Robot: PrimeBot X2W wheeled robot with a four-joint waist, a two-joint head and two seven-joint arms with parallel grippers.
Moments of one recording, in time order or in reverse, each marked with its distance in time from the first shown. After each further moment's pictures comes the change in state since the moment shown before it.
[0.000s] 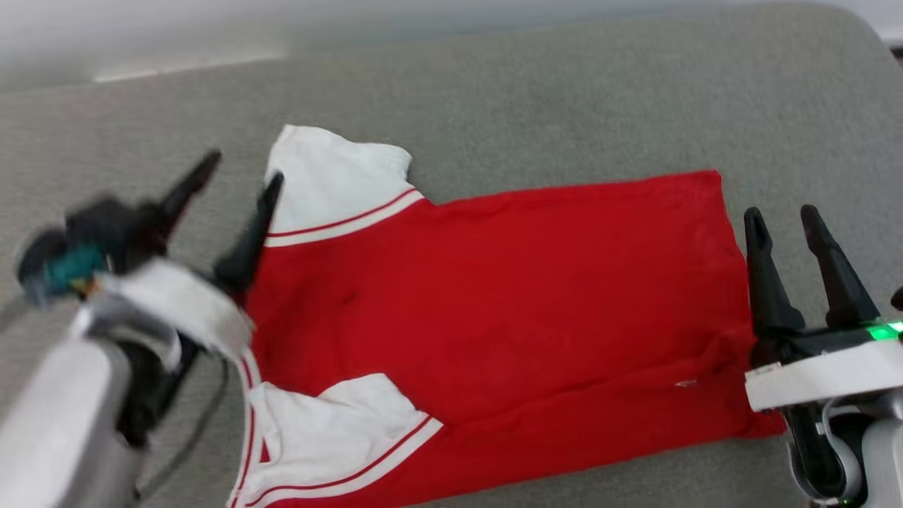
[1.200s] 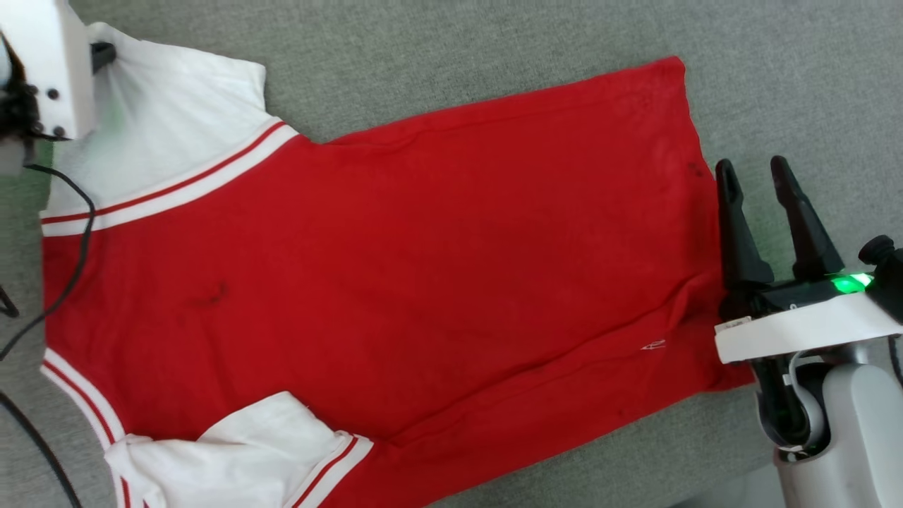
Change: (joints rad) left arm -0.695 0.156 -0.123 0.433 -0.250 -0.041 0.980; right arm -0.160 0.022 0.066 0.177 0.026 0.000 -0.131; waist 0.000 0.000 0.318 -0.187
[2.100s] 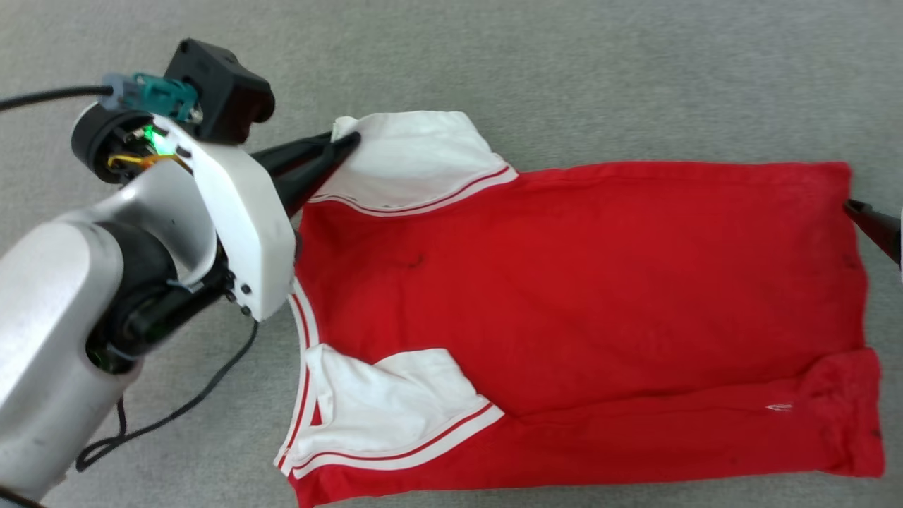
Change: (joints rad) left arm 0.254 0.053 -0.241 -0.528 -0.157 -0.004 -0.494; right arm -0.230 -0.447 -0.021 -0.039 0.087 0.000 1.200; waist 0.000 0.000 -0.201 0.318
